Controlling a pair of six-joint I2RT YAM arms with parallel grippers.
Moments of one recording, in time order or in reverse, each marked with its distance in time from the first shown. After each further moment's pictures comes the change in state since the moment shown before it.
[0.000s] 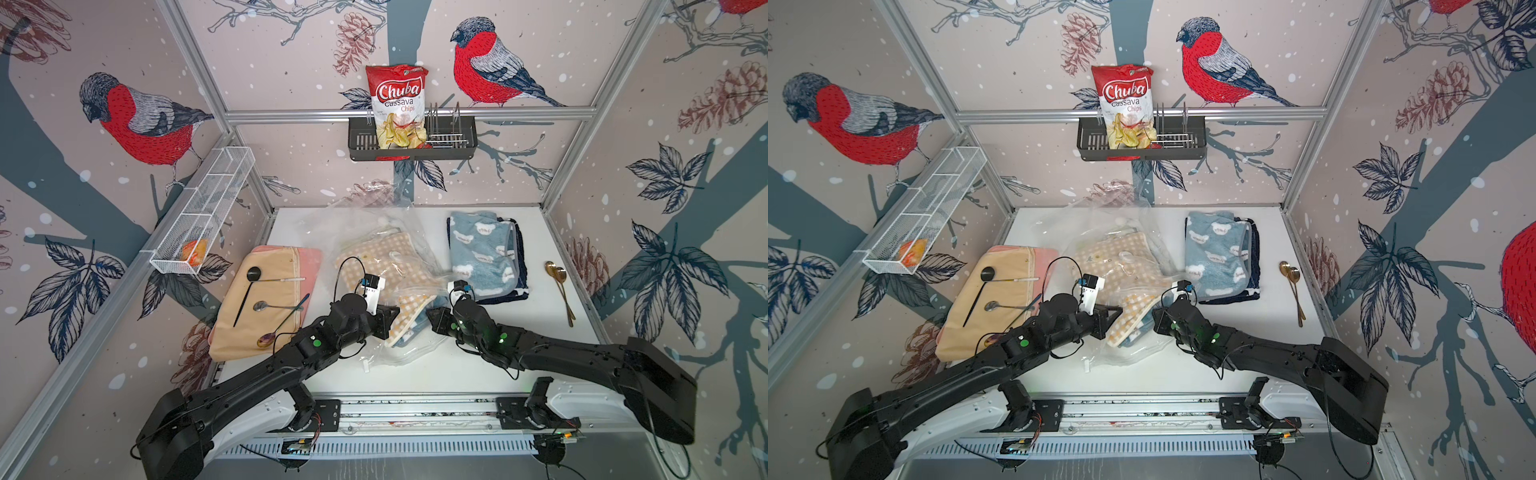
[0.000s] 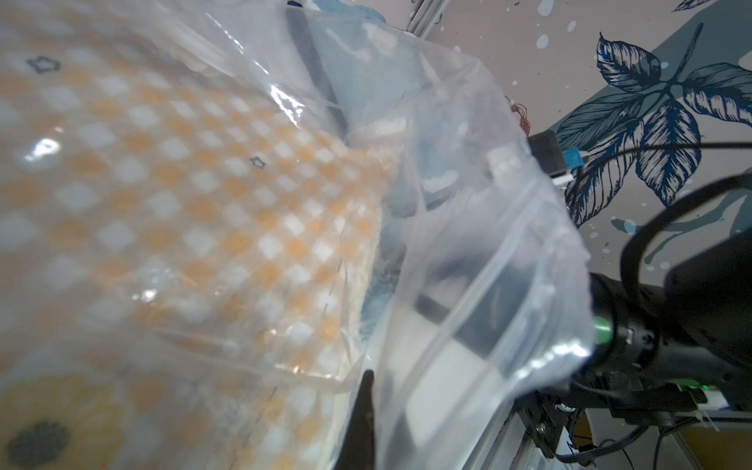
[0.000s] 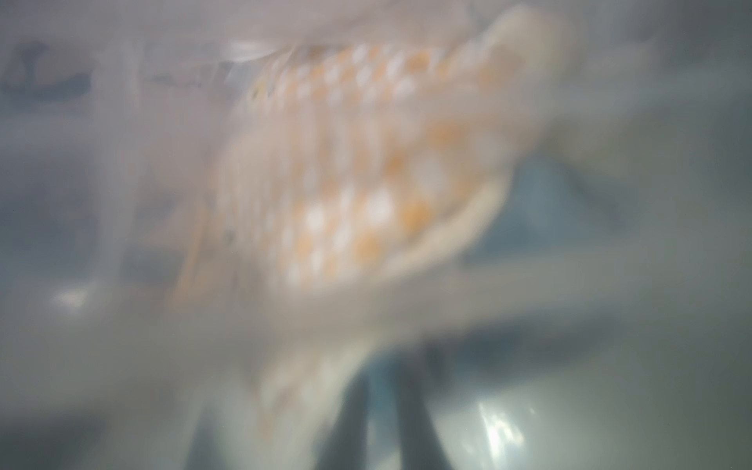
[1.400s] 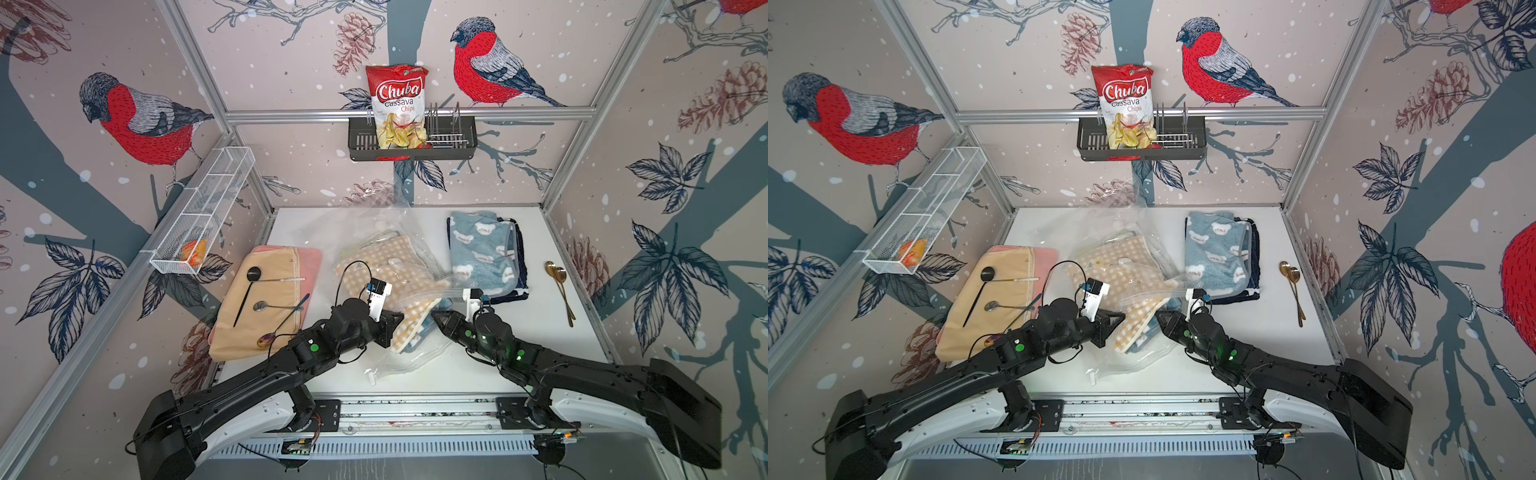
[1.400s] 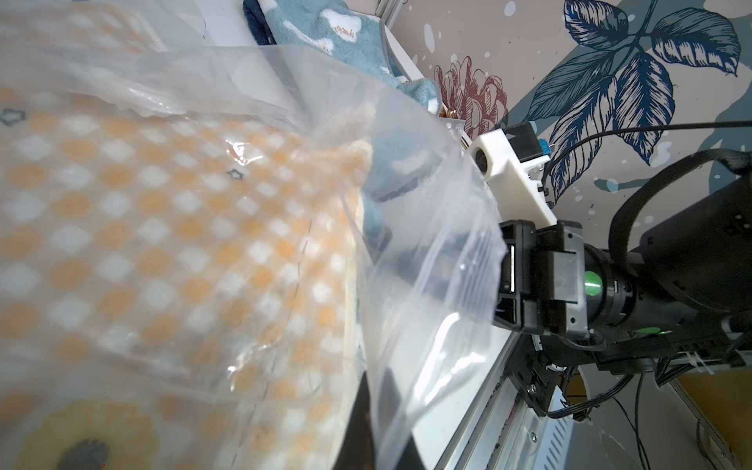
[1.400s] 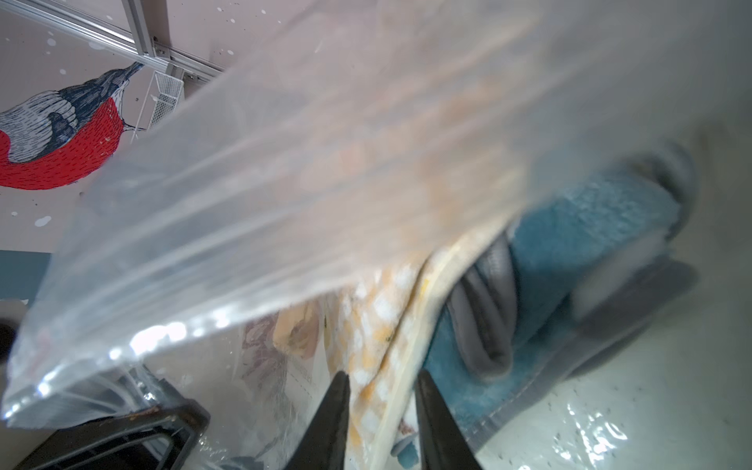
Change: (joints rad) left arm -0.066 -0.041 0.018 -0.069 -0.036 0.047; right arm 0.049 -0.166 -0.215 0.270 -0.017 0.235
